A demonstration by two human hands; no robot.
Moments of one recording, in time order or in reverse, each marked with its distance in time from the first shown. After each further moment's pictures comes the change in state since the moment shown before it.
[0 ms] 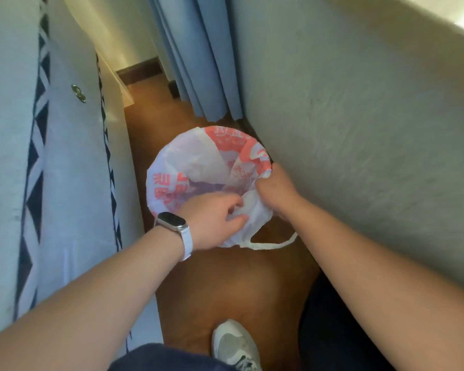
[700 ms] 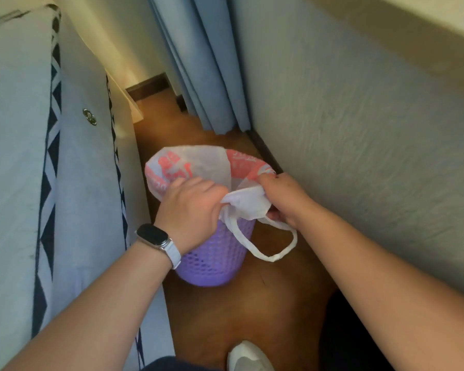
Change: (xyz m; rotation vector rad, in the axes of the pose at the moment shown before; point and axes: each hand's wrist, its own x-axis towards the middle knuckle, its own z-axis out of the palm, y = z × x) left_hand 0.011 -0.033 -0.043 0.351 0.456 0.223; right_hand -0.002 -0.041 -0.003 0.379 -0.119 0.210
